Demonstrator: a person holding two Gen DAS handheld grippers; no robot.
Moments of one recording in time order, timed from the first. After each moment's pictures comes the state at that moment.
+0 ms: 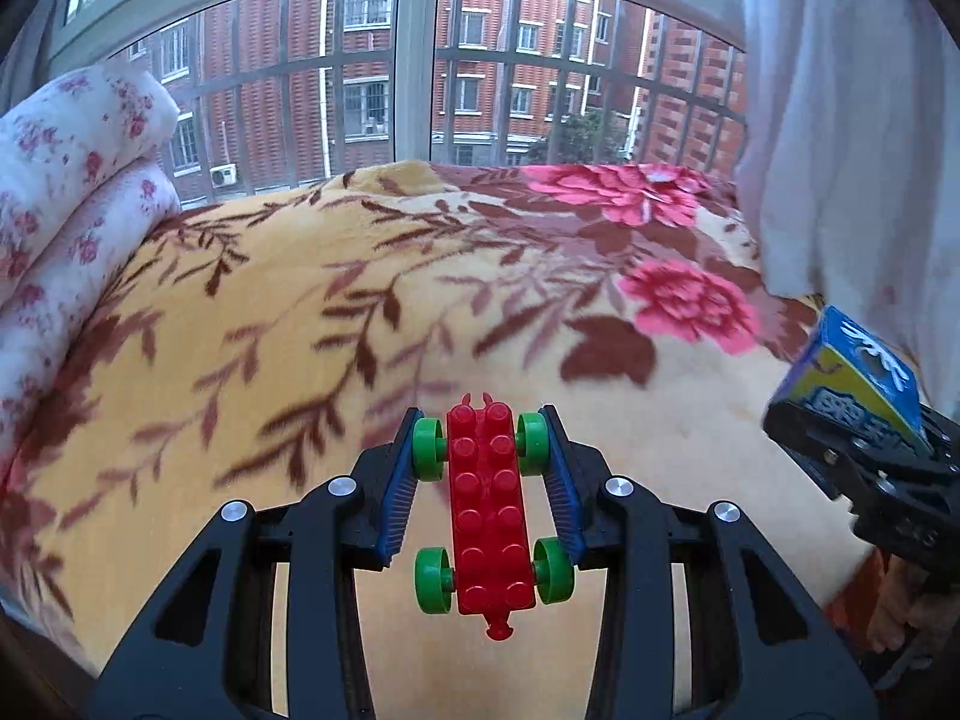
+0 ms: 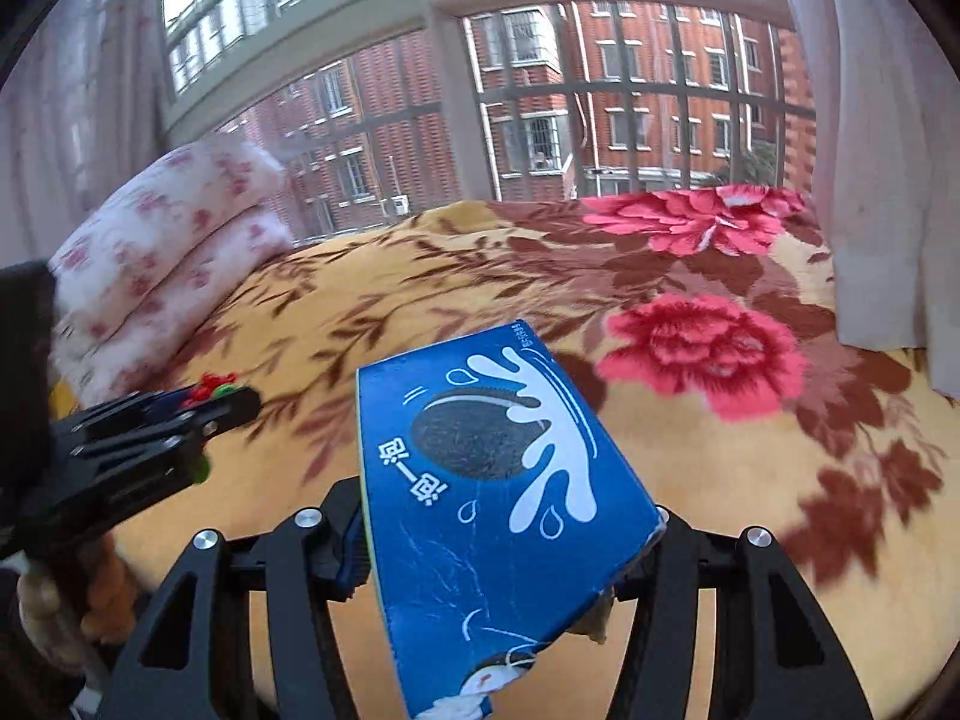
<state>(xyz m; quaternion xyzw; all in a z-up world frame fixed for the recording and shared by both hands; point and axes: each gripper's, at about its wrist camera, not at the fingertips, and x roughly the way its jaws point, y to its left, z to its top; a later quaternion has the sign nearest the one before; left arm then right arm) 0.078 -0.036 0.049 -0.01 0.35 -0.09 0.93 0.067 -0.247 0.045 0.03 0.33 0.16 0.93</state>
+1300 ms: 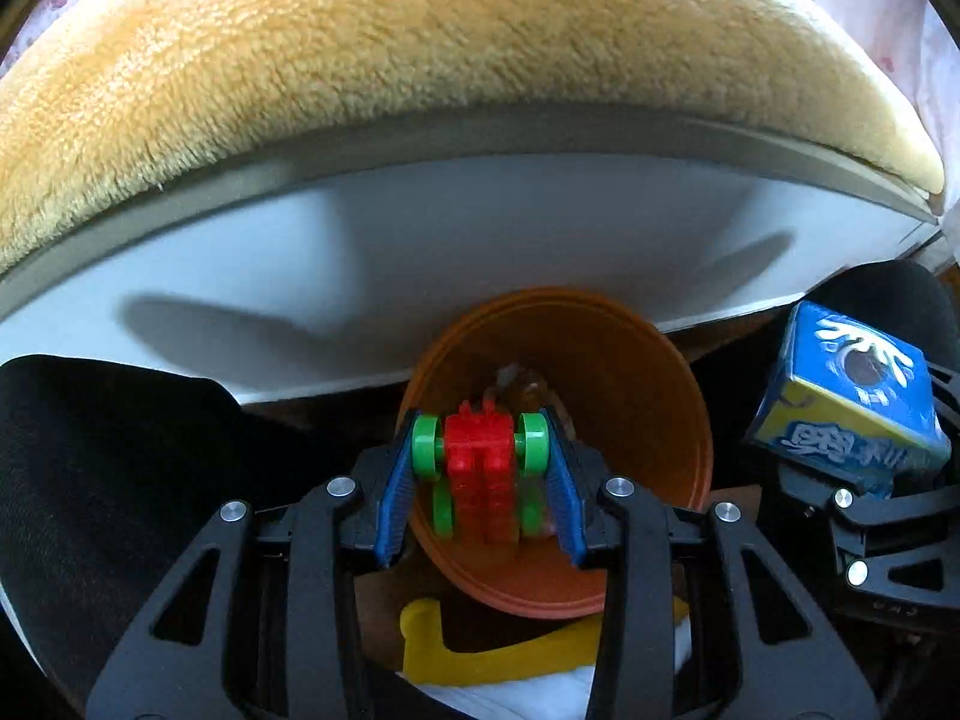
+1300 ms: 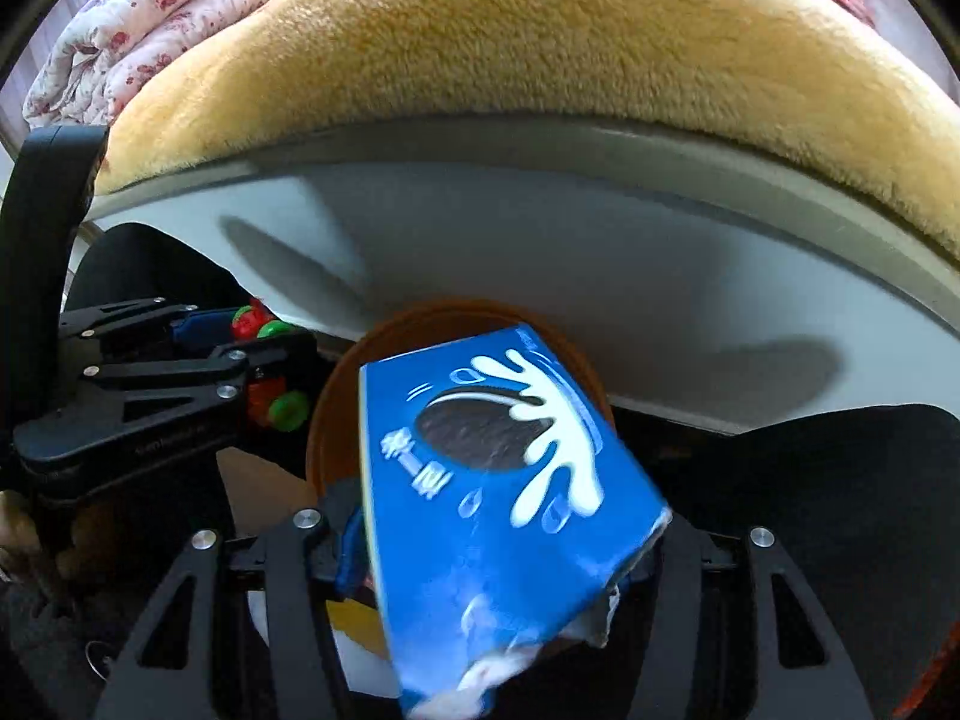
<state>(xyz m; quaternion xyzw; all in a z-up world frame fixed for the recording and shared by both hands) -0.067 -0.043 -0.144 0.02 0.58 -0.12 0.81 -0.099 -0.190 -0.143 -0.02 0.56 0.17 0.81</state>
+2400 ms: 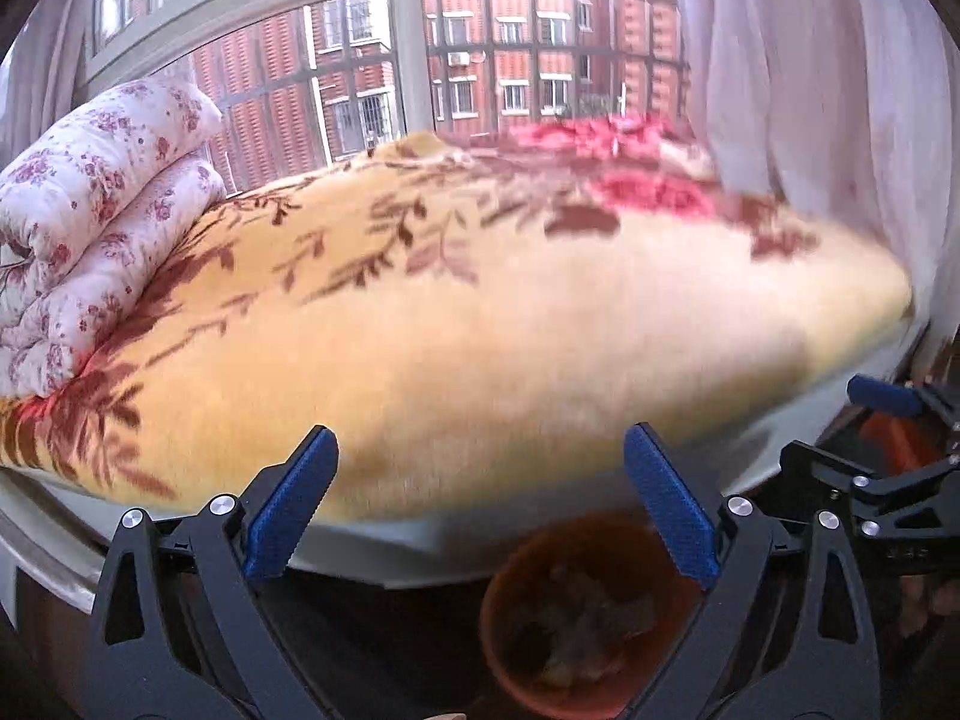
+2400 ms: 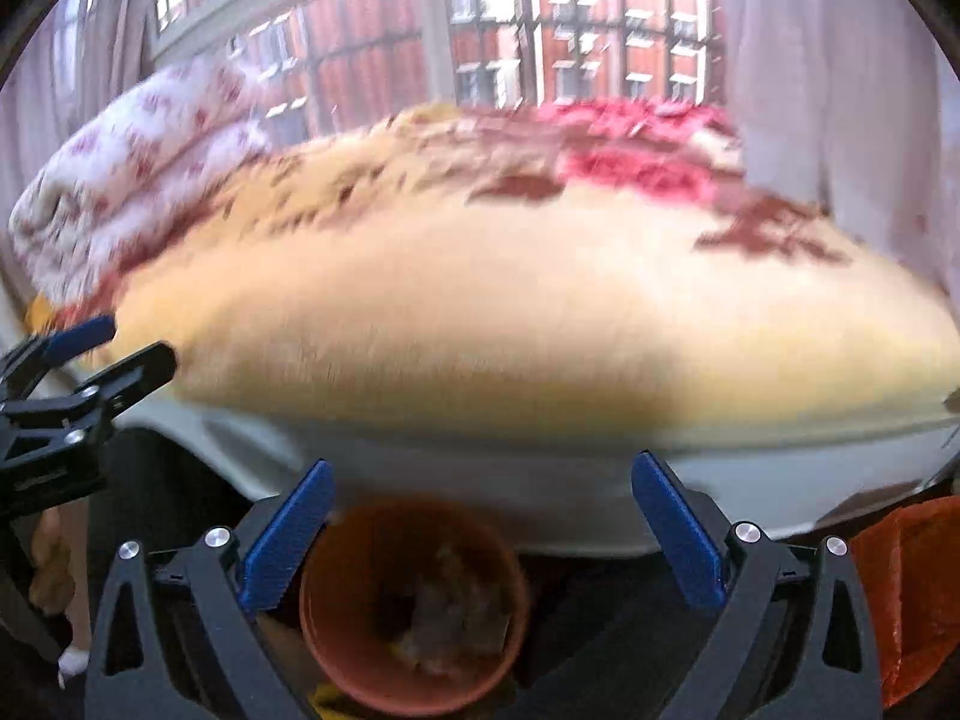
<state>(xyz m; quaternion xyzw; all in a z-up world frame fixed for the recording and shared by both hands) -0.087 -0.025 0.027 0.04 0.34 -0.08 0.93 -0.099 -0.234 -0.014 0.02 0.39 0.07 0.92</state>
